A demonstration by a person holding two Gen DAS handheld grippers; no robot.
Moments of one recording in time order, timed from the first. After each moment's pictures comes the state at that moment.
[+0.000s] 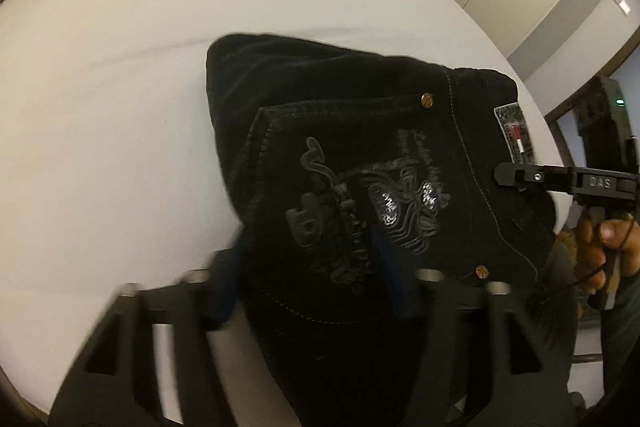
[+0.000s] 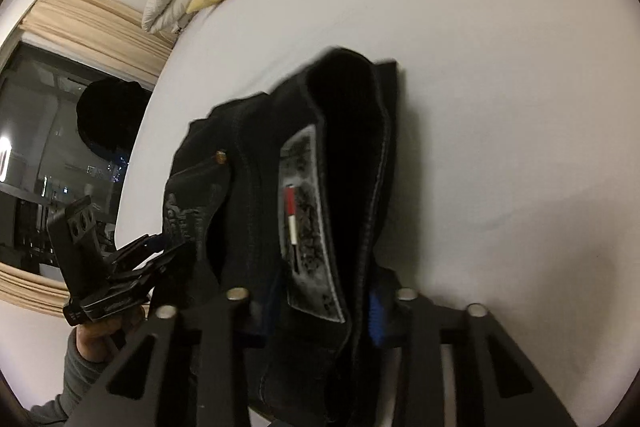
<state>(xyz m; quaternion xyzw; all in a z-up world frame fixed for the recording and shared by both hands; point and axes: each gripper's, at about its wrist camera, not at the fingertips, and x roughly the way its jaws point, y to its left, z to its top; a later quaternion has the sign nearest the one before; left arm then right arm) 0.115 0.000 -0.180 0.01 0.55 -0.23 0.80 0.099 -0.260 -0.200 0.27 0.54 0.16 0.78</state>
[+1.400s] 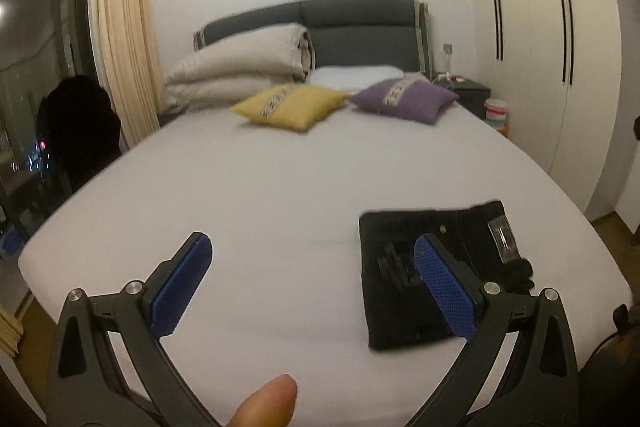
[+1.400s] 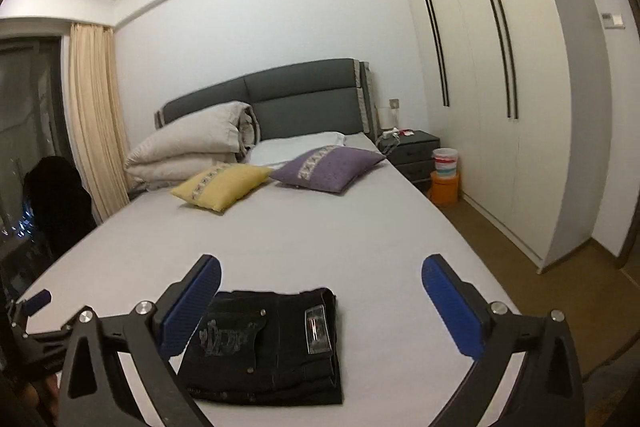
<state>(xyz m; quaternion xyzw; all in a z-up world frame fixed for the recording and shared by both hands) -0.046 0.024 0.038 0.05 0.27 0.01 0.96 -0.037 -0.253 0.030 0.08 0.17 -0.06 0.98</state>
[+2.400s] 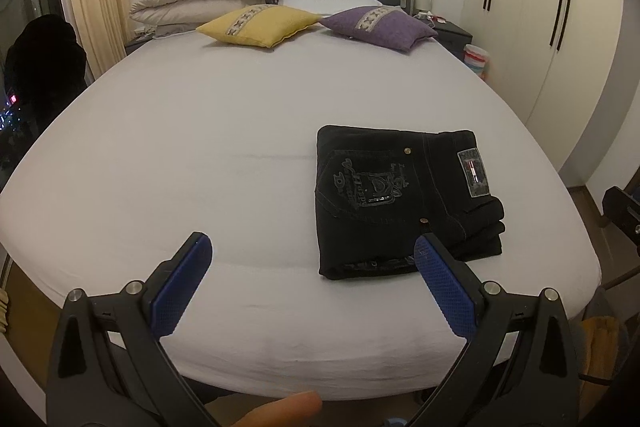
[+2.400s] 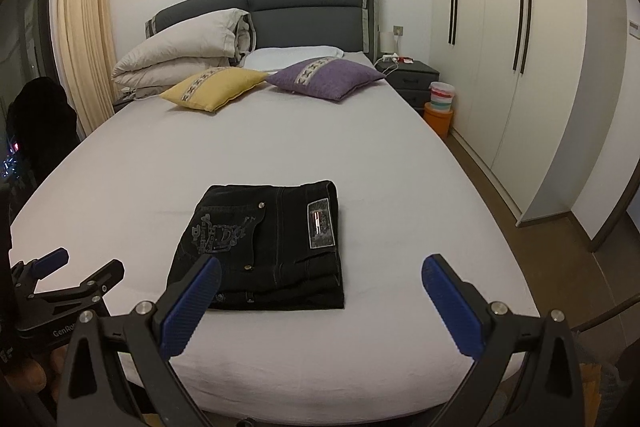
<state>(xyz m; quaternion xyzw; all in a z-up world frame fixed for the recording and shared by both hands) -0.014 0.004 -0.035 0.02 0.39 -0.04 0.92 -0.044 -0.202 -0.017 0.04 0.33 -0.07 0.94</state>
